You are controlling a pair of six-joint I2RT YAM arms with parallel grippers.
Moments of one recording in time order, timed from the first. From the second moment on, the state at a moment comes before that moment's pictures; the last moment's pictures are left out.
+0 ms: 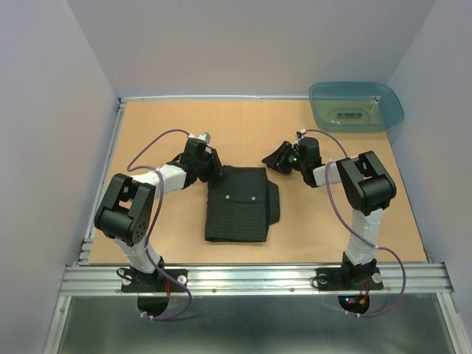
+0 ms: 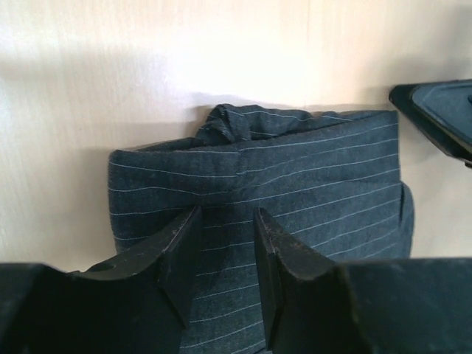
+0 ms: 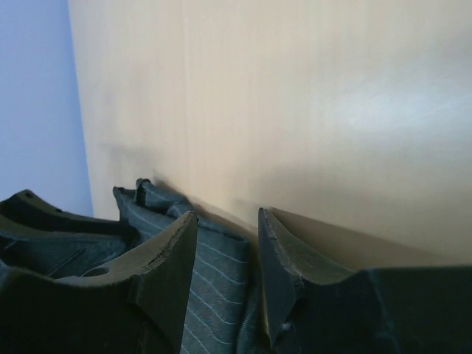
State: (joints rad) left arm -0.41 1.68 0.89 0.00 0.16 -0.61; right arm 0.33 2.00 0.92 0.61 -0.45 0.93
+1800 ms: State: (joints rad) left arm -0.50 1.36 0.55 0.08 0.41 -0.80; right arm 0.55 1.63 0.69 0.57 -0.51 0.91
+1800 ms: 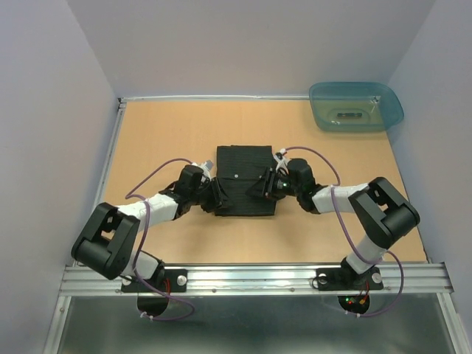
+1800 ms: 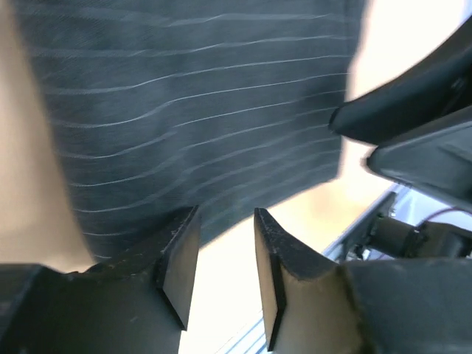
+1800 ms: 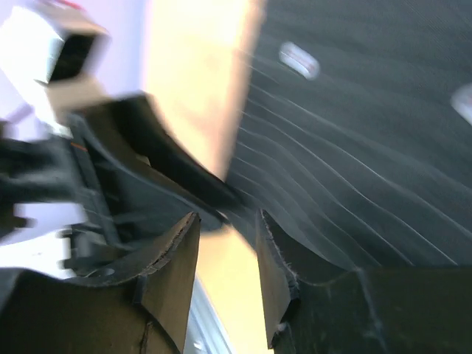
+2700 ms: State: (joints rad) left arm -0.41 1.35 0.73 -0.03 0.40 -0.74; right arm 0.41 1.55 0.62 0.50 -0.53 0.86
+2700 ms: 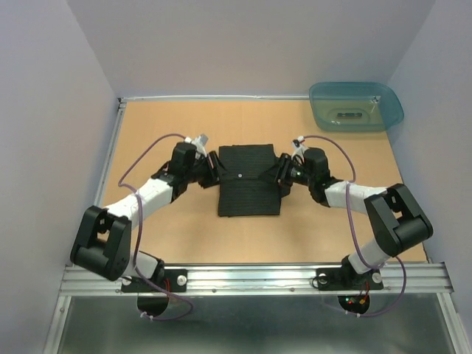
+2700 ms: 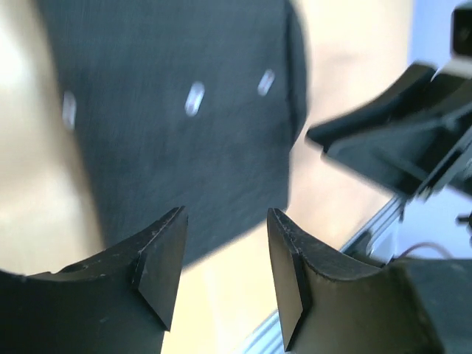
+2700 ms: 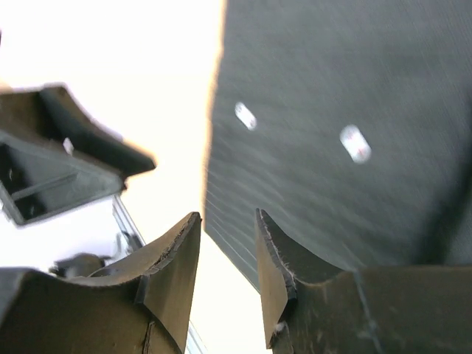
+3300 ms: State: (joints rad) left arm -0.24 1.99 1.16 0.08 0.51 -0.73; right arm 0.38 2.00 0.97 0.52 -0.51 0.80
